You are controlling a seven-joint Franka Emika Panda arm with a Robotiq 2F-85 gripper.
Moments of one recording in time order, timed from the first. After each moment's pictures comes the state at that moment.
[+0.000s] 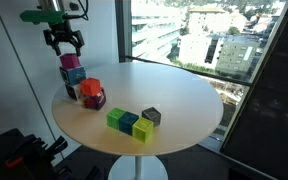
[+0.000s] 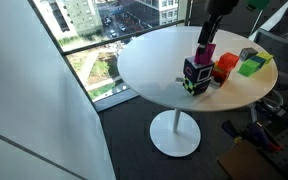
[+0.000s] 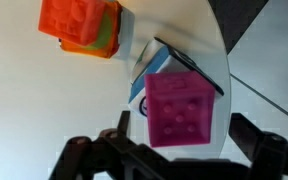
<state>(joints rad) 0.21 -0.20 0.16 -2.38 0.05 2.25 -0.17</state>
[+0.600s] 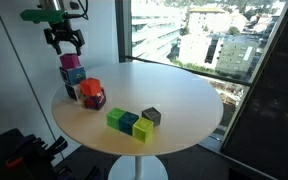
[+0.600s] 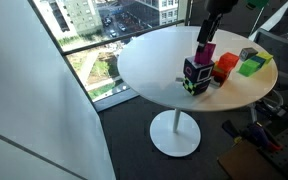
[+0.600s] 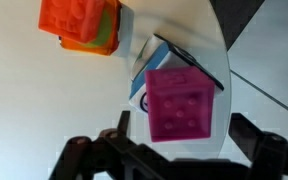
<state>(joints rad) 0.21 -0.20 0.15 -2.38 0.06 2.26 -0.16</state>
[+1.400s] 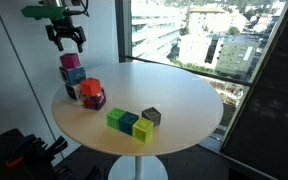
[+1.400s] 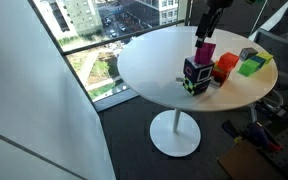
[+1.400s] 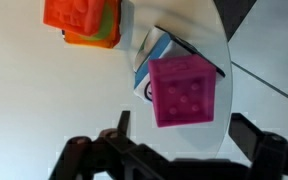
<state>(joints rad) 0.20 -0.20 0.15 -2.36 0.07 2.25 -0.14</state>
